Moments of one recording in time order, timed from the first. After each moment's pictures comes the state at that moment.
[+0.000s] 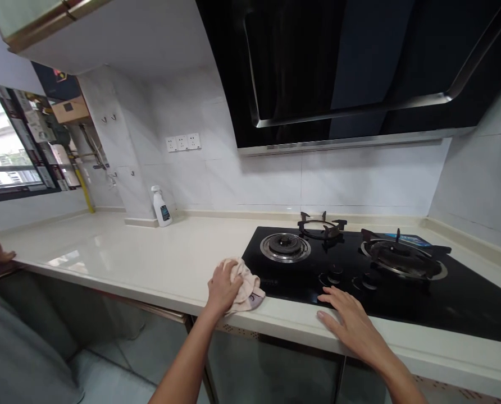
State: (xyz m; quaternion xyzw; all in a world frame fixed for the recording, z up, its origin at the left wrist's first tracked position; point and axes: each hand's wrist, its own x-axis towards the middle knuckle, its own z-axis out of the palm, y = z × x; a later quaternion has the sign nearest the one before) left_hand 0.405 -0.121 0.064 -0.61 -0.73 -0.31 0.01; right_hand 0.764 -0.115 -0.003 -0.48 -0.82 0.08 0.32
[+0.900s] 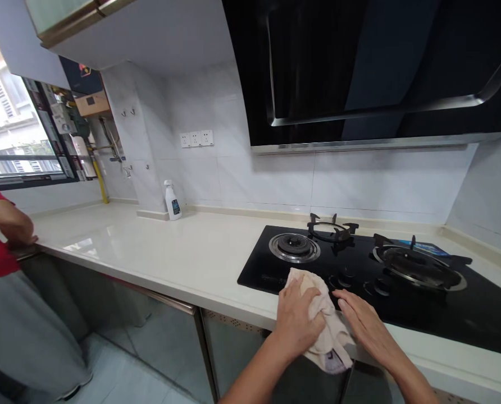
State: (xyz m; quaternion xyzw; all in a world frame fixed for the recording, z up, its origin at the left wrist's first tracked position) left_hand 0.555 -0.153 0.031 -0.76 -0.54 -0.35 -0.05; right_hand 0.769 -0.104 -0.009 -0.48 -0.79 0.10 0.37
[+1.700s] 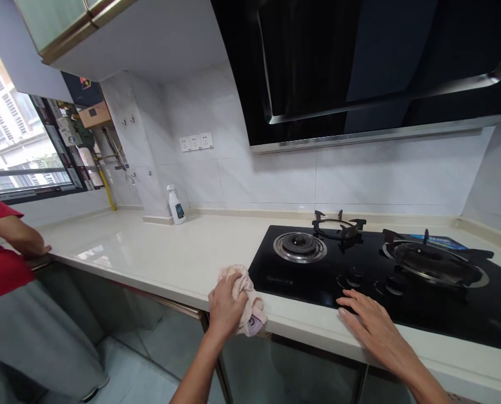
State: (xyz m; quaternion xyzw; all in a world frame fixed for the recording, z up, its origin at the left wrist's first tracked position) left_hand 0.389 -0.164 0.041 -0.58 -0.72 -0.37 0.06; right_hand 0.766 -0.109 -0.012 -0.48 -0.81 0.09 0.33
